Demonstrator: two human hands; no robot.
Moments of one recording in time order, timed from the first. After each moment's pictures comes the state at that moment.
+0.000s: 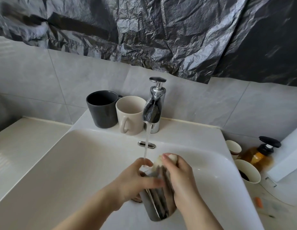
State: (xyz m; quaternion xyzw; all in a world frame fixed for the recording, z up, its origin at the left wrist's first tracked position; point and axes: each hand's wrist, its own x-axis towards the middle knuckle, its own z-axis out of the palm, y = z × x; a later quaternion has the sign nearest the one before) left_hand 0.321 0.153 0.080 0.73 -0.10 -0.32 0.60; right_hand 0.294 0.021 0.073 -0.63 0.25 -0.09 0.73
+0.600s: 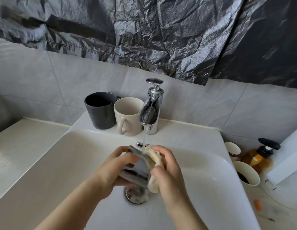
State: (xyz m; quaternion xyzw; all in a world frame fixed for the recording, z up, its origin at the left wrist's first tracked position) left_hand 0.344 0.173 0.088 0.66 0.03 -0.27 0.69; right_hand 0.287 0.032 0.084 -0.70 0.06 -0.08 0.70
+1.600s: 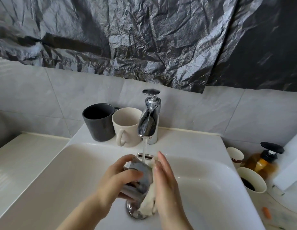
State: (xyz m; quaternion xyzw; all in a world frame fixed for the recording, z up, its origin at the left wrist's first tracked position) left_hand 0.334 0.168 0.105 0.67 -0.05 -0.23 0.70; right_hand 0.299 0.046 0.070 -0.60 0.13 -0.10 0.79
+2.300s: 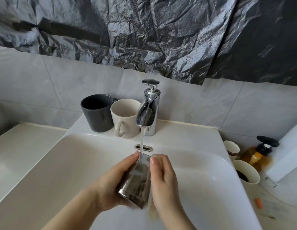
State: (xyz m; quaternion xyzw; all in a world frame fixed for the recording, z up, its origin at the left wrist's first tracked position) left_hand 0.329 0.168 0.093 0.56 0.01 -0.42 0.71; right_hand 0.288 0.047 0.074 -0.74 0.11 -0.20 0.63
